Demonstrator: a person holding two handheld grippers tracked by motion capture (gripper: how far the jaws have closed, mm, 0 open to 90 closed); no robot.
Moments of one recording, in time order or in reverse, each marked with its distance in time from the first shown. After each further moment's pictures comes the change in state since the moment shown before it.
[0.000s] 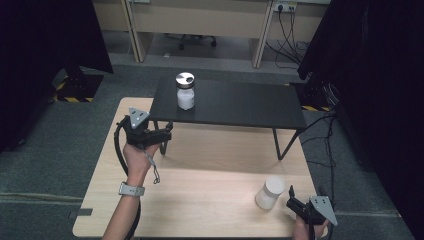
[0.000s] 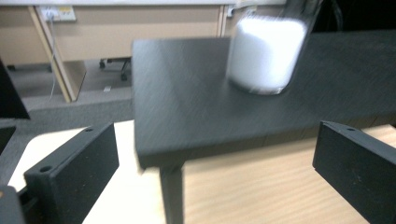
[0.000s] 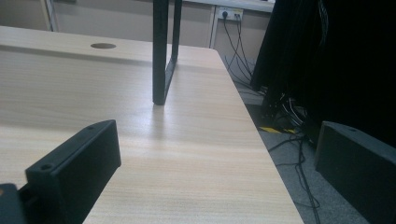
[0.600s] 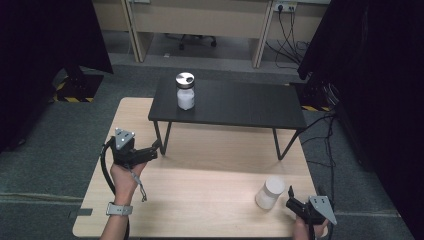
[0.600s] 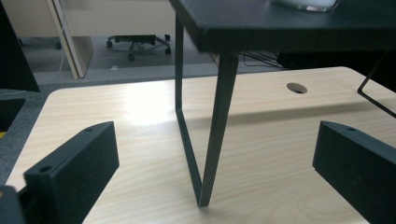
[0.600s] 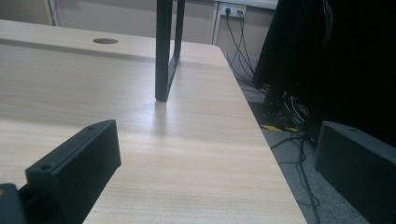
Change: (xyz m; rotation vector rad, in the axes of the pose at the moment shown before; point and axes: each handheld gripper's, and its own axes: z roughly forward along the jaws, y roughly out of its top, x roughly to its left) left arm 0.025 -0.049 -0.023 0.045 0.019 -0.031; right arm -0.001 0.002 0.001 0.014 0.009 -0.016
